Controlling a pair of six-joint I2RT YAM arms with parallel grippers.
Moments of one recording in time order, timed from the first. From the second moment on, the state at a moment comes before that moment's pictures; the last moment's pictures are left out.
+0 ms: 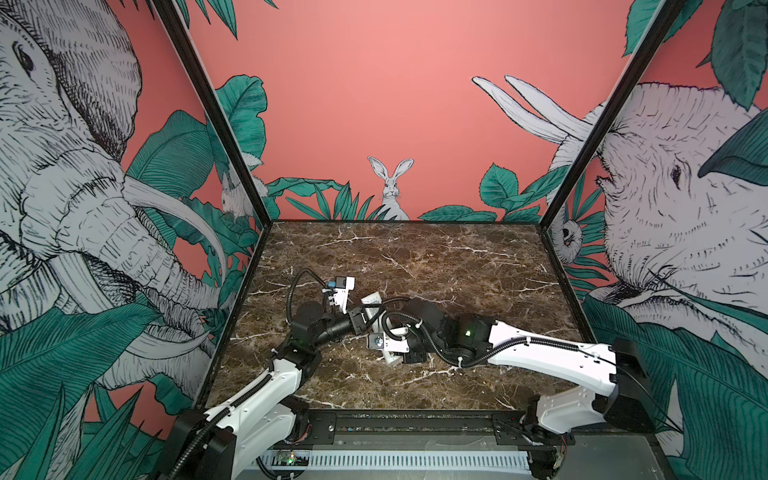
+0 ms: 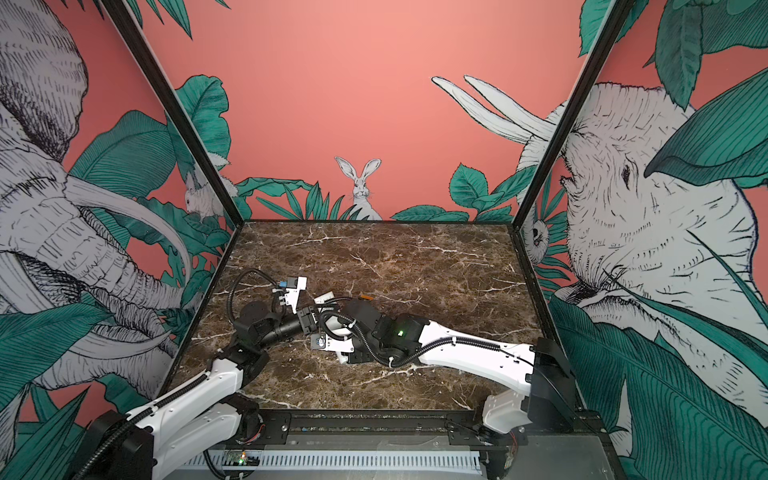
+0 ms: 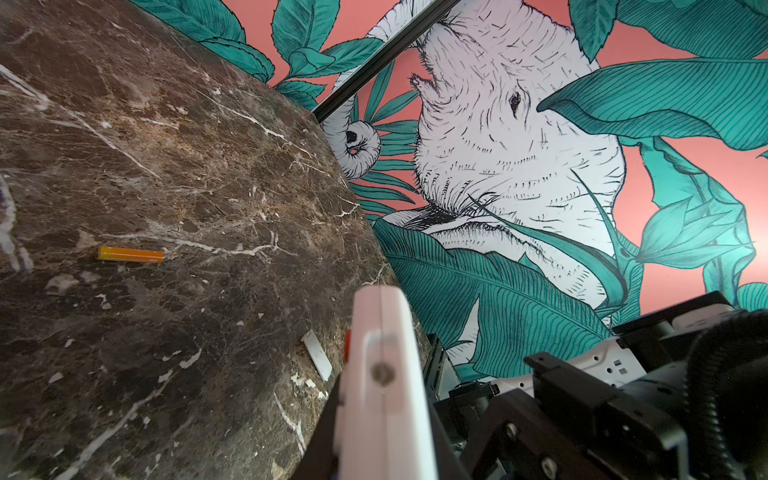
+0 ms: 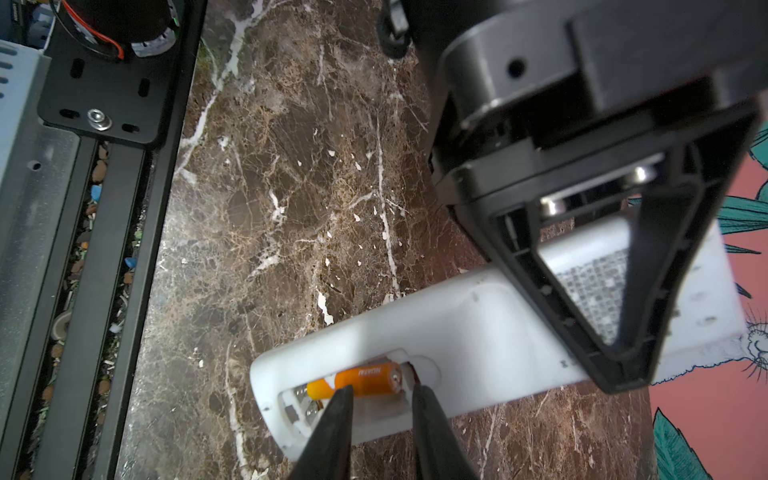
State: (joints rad) left arm -0.44 0.95 0.31 0.57 0.70 -0.89; right arm 1.18 1.43 1.16 -0.54 0.02 -0.63
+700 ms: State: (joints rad) left arm -0.44 0.95 0.31 0.57 0.69 -0.89; right arm 1.18 1.47 1.20 -0.57 0.02 -0.64
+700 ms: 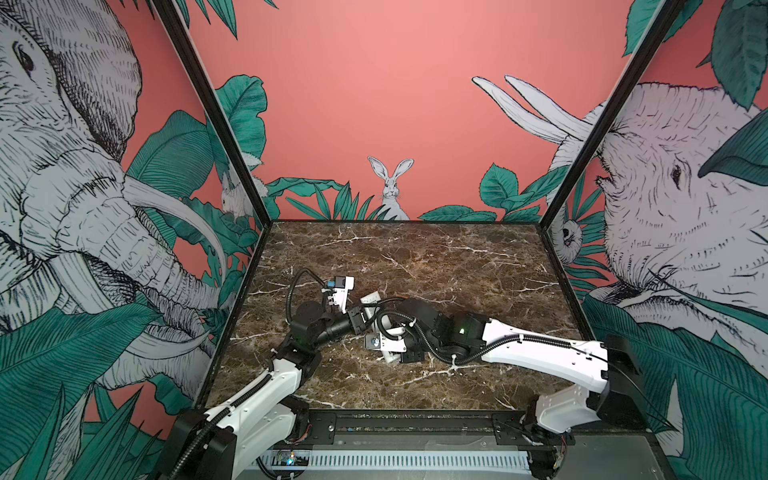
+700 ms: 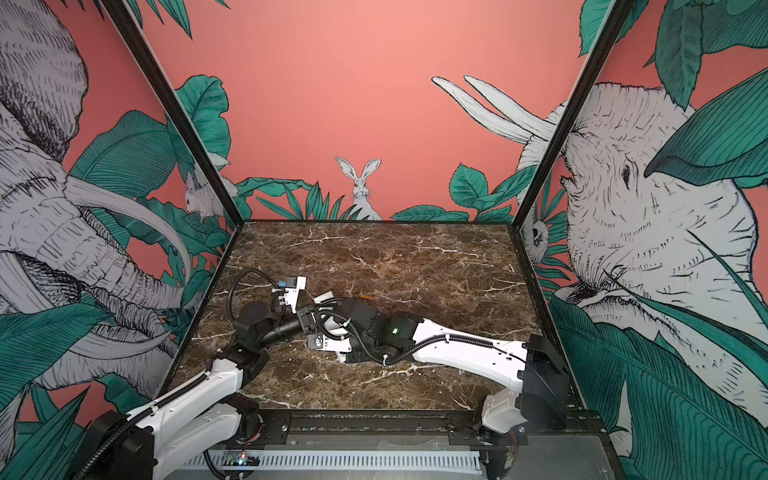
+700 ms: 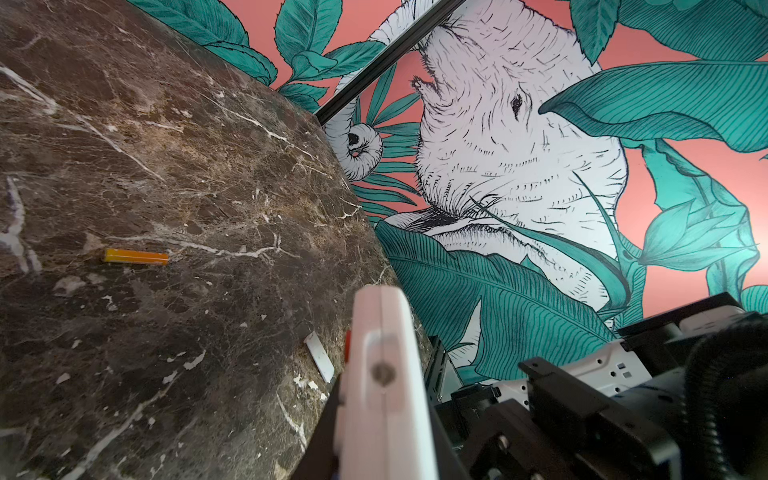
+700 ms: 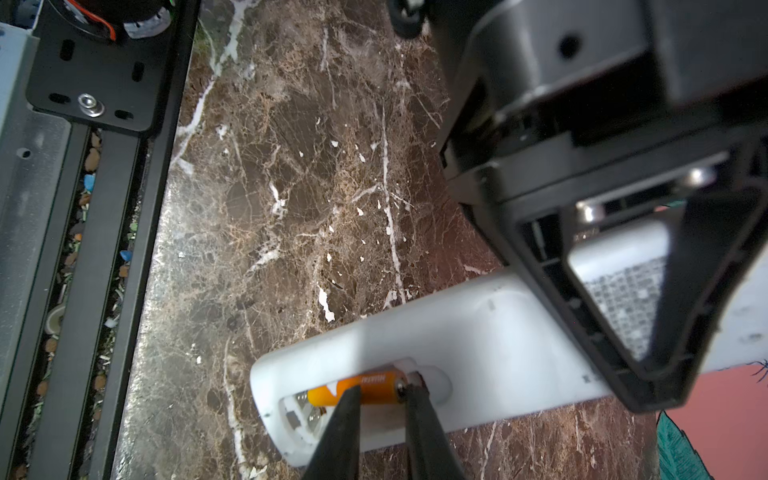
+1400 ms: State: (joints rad) left arm -0.43 0.95 0.30 0.57 0.68 -0.88; right arm 1.18 1.51 1.24 -0.60 0.04 -0.65
